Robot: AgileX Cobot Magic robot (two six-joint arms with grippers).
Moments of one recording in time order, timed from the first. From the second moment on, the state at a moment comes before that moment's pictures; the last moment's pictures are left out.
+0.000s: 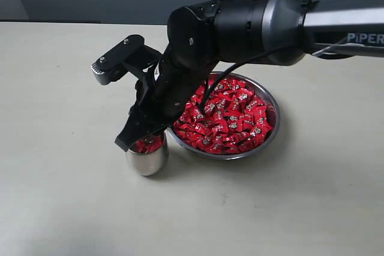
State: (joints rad) left arm 0.11 0.00 0.00 0.03 0.34 0.03; right arm 0.98 1.92 -1.38 0.22 0.69 -0.34
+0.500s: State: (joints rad) left arm 0.11 0.00 0.00 0.03 0.34 0.03; right arm 0.98 1.95 -1.38 0.22 0.68 -0.34
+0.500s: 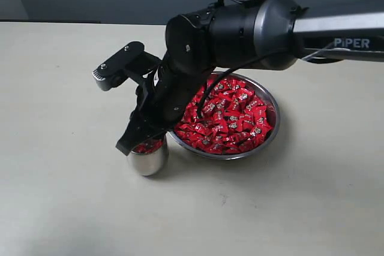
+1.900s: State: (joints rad) left arm 0.11 0.00 0.00 0.03 0.34 0.03; right arm 0.99 1.91 -1.38 0.24 0.73 -0.27
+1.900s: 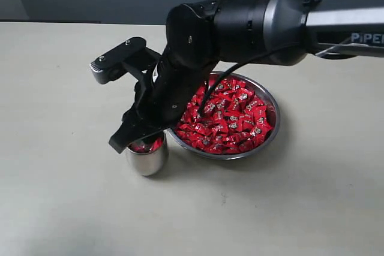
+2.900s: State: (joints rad) left arm 0.11 0.00 0.00 0.03 0.34 0.03; right arm 0.63 2.01 -1.38 -0.23 0.61 0.13
